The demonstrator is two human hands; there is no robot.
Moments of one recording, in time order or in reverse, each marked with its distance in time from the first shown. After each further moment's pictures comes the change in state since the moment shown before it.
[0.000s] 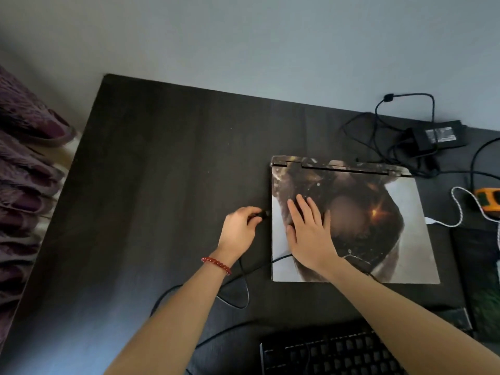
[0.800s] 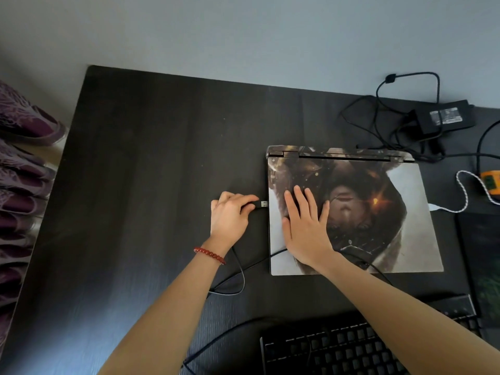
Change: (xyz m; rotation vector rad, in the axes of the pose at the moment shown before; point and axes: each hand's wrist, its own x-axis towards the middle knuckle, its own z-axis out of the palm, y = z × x) left_hand 0.015 -0.014 -0.002 0.217 0.077 0.101; right_hand 0.000 -0.004 0.012 0.030 0.082 0.010
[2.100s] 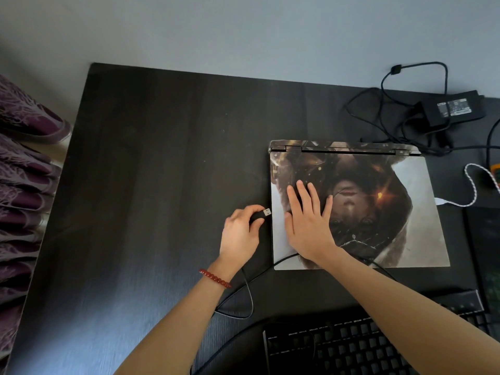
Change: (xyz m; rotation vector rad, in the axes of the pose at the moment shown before) left_hand -0.042 0.010 0.015 -0.209 -0.029 -0.084; right_hand -0.001 0.001 0.001 -0.010 0.017 -0.007
